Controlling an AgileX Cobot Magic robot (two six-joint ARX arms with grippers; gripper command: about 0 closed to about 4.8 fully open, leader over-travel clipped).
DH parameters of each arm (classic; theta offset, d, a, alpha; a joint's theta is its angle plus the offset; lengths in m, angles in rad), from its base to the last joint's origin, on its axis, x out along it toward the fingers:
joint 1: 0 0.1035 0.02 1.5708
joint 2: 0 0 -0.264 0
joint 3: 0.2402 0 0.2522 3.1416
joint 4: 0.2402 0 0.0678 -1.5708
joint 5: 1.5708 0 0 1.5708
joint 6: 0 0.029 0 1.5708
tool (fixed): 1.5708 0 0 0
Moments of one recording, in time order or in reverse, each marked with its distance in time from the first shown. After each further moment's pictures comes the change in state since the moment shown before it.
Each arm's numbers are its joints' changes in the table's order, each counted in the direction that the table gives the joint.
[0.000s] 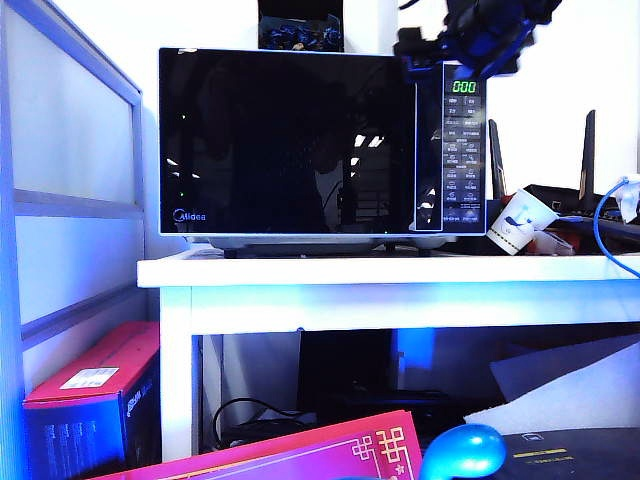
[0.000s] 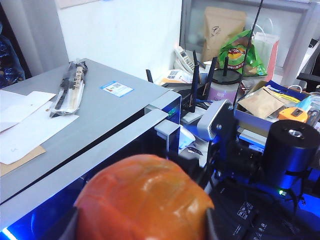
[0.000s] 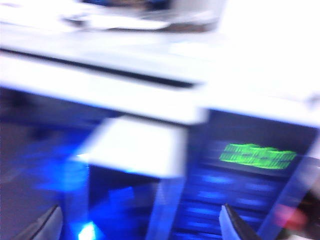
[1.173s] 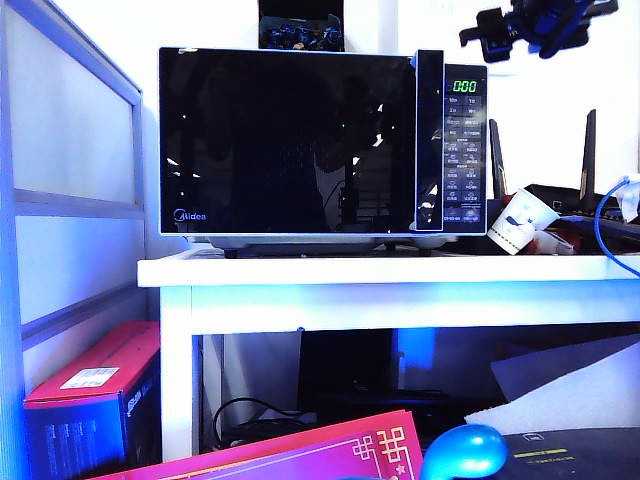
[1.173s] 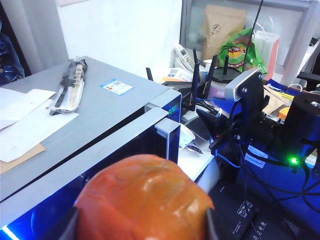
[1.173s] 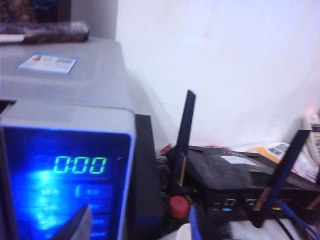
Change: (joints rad) left arm 0.000 0.000 0.000 0.006 0.000 0.000; right arm -0.131 0.053 0.002 0.008 0.092 -0.014
